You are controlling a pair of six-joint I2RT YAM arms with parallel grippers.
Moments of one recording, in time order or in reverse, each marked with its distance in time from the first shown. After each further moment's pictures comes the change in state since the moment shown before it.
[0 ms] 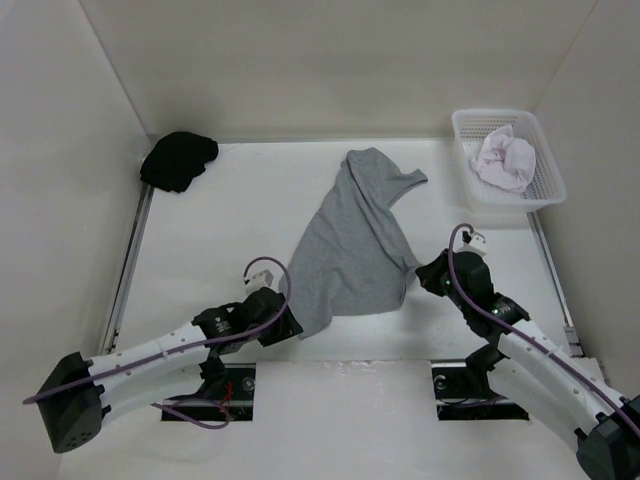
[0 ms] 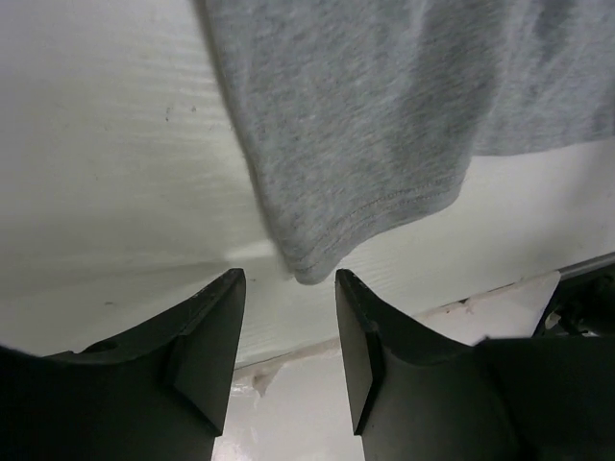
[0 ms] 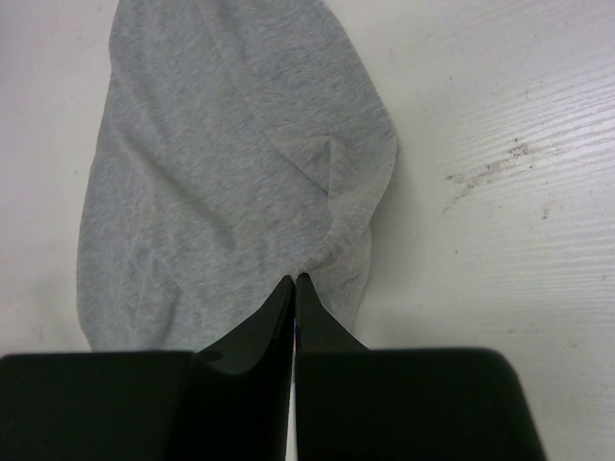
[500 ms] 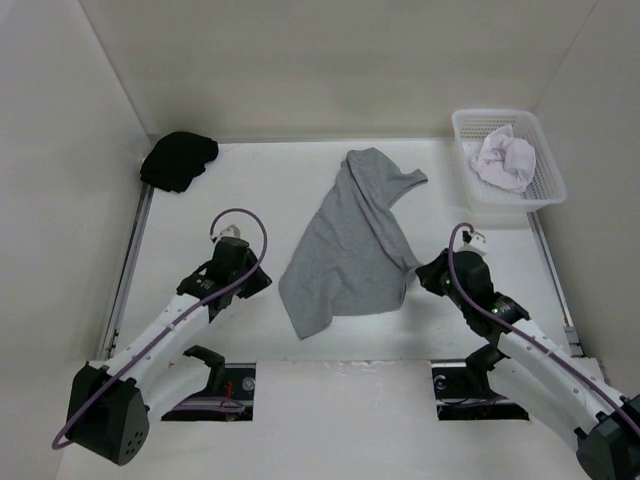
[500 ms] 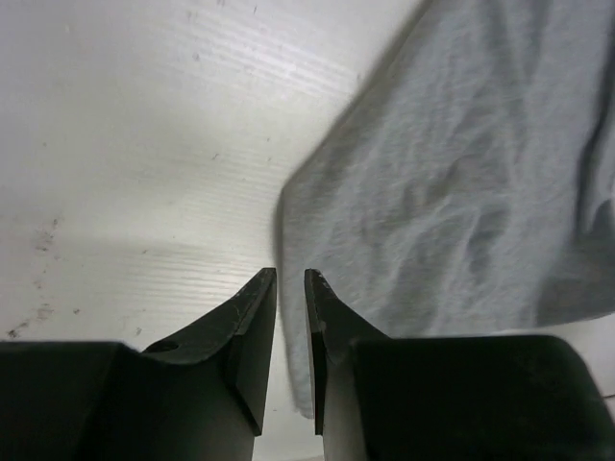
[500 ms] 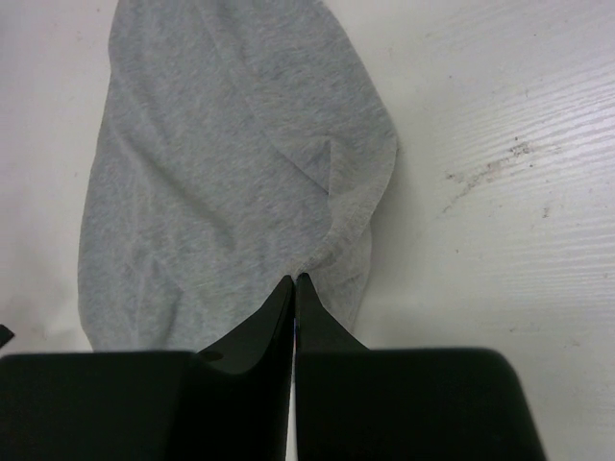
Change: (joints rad) left arm 0.507 0.170 0.233 0.005 0.071 0.305; right arm 0.000 0.007 0.006 -0.007 0.003 0.007
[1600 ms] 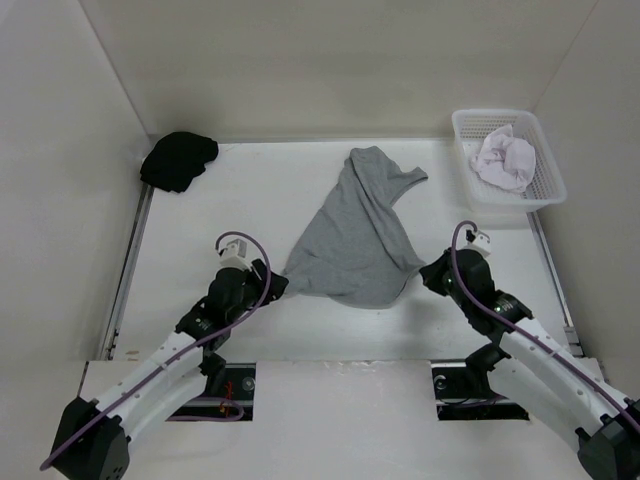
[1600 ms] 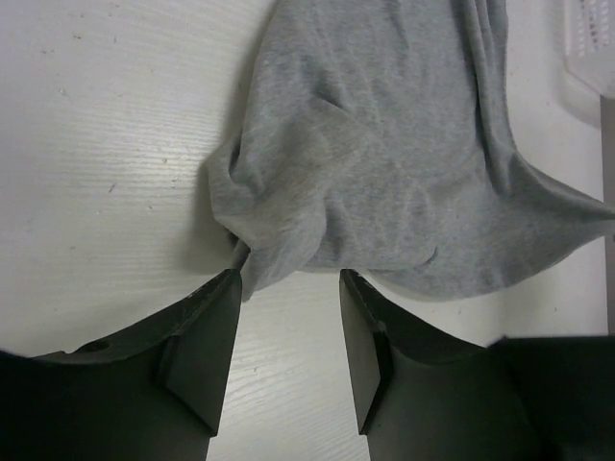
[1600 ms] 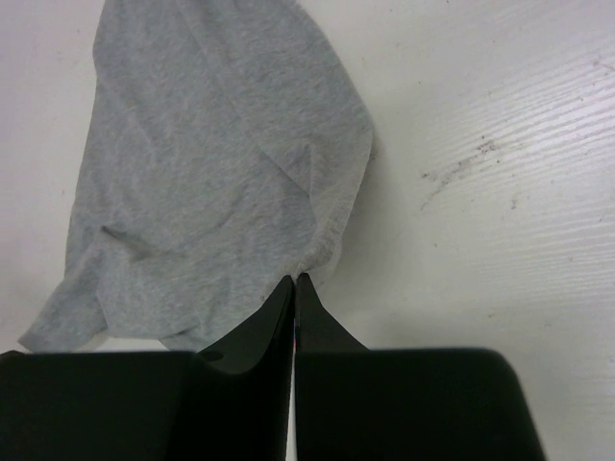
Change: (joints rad) left arm -0.121 -0.267 -0.332 0.404 -0.022 0.043; right arm 0.013 -0.005 0.050 -0.091 0.064 0.026
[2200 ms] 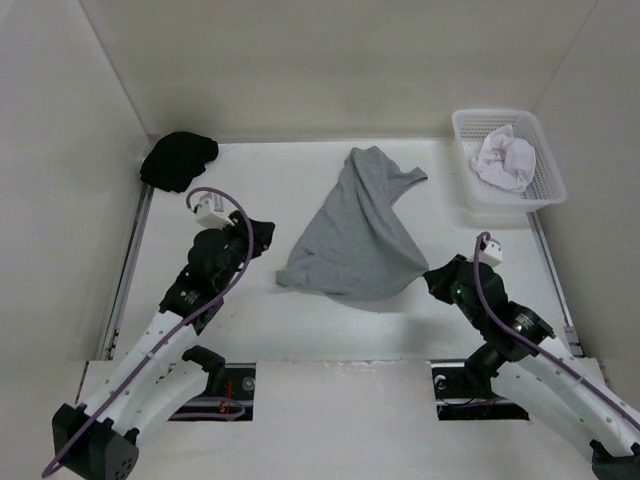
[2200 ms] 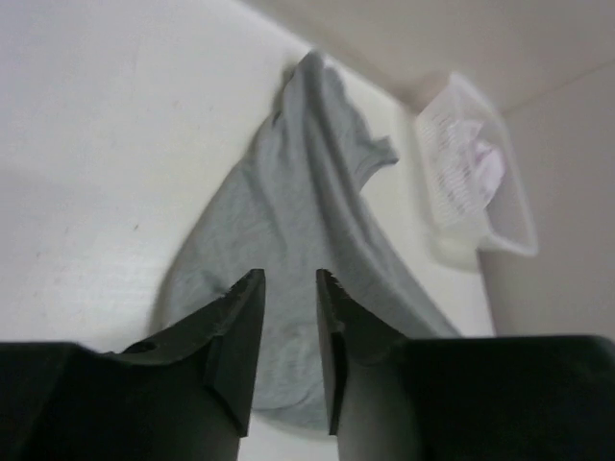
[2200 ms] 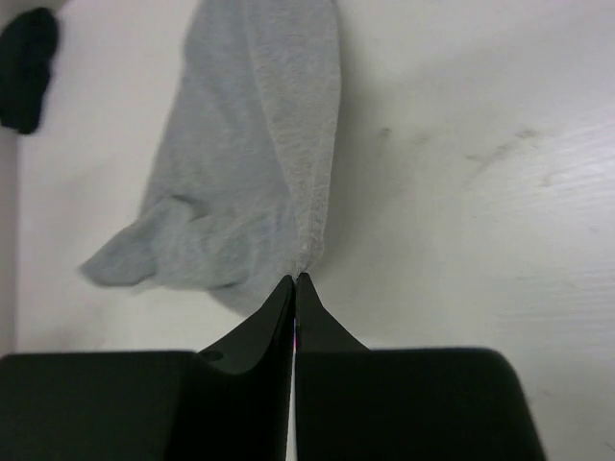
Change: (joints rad) left arm 0.080 0.082 0.410 -0.019 -0.096 0.019; right arm 0.166 -0.197 0.081 -0.188 0.101 0.055
